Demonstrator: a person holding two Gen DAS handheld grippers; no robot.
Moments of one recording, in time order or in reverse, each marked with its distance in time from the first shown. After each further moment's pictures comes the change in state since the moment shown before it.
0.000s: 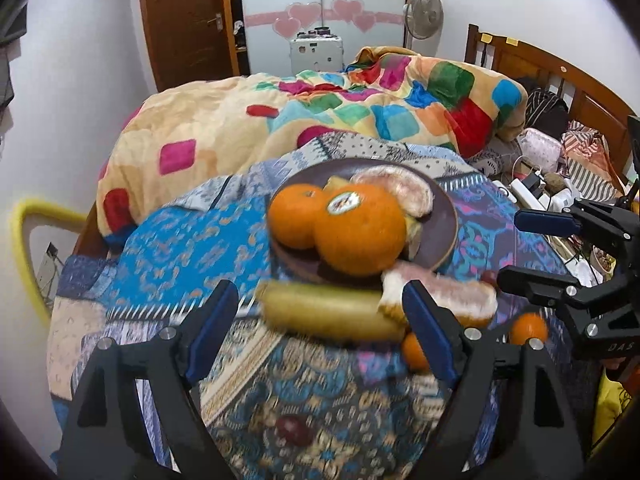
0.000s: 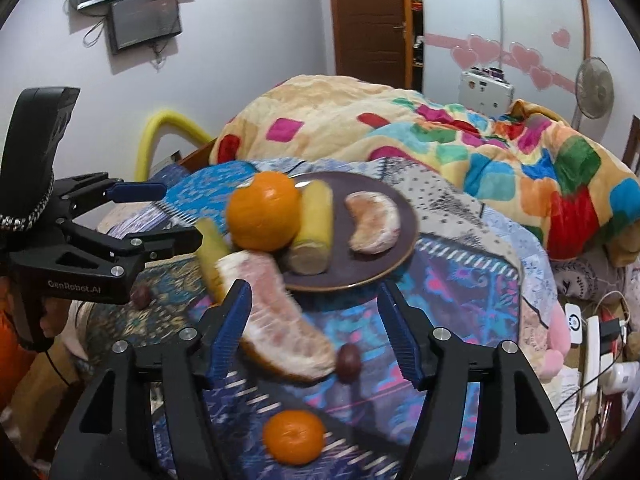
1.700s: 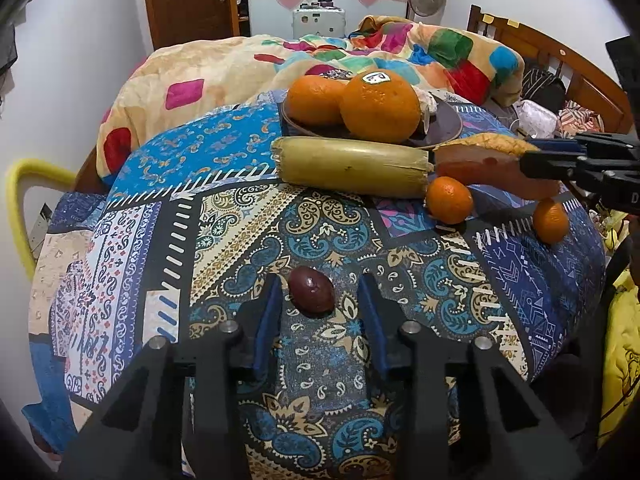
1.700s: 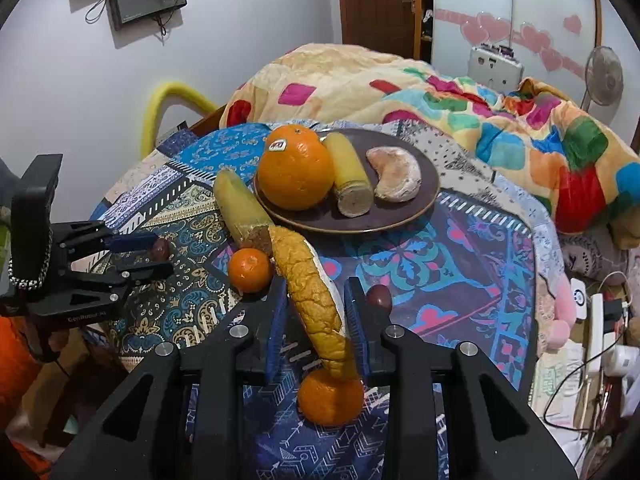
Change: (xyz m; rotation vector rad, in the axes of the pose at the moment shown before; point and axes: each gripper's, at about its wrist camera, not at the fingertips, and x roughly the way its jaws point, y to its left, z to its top) left arm 0.000 0.014 -0.089 -0.024 0.082 -0.034; right arm 0.001 0.011 -0.016 0.006 0.119 0.021
